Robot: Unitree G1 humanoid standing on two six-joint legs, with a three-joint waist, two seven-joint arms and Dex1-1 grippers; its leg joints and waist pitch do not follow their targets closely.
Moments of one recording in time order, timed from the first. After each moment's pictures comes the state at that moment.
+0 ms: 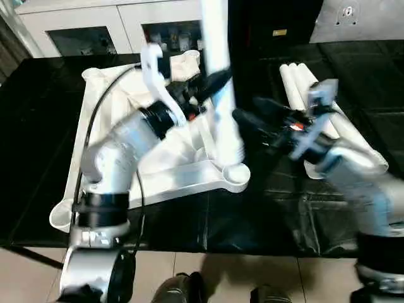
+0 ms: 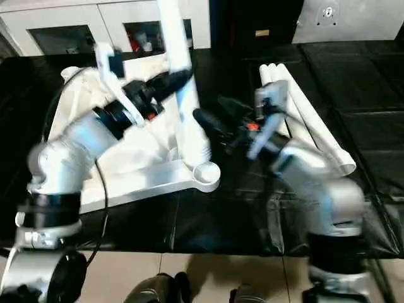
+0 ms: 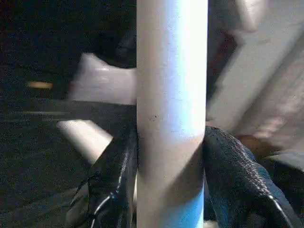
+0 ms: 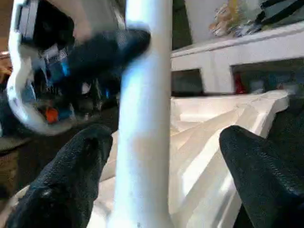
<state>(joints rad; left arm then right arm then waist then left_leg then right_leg) -0.72 0.09 0.16 0.05 -0.74 0.72 -0.54 -0.45 -0.35 -0.11 -0.18 0.63 0.70 0.68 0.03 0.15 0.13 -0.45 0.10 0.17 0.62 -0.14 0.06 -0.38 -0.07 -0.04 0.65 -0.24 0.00</state>
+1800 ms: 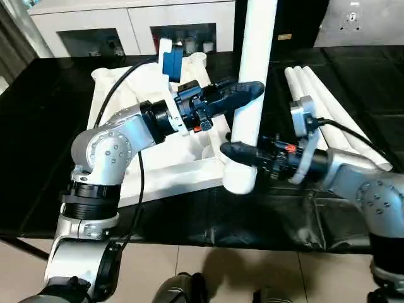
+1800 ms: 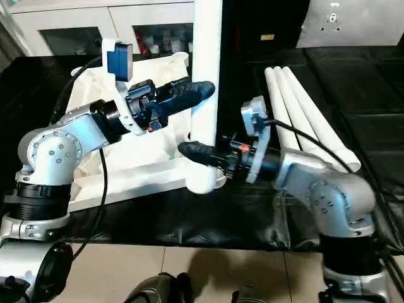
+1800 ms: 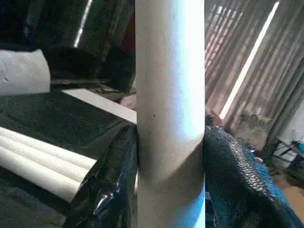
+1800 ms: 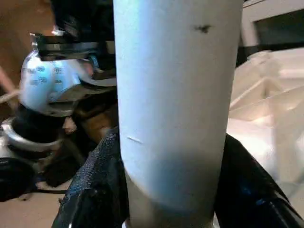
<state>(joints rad) -0.74 0.20 0.05 0.02 -0.79 0.76 -0.81 -0.44 -0.41 -0.03 -0.24 0.77 0.88 0.76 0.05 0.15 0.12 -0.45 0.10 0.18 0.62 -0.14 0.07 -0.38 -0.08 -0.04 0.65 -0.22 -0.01</state>
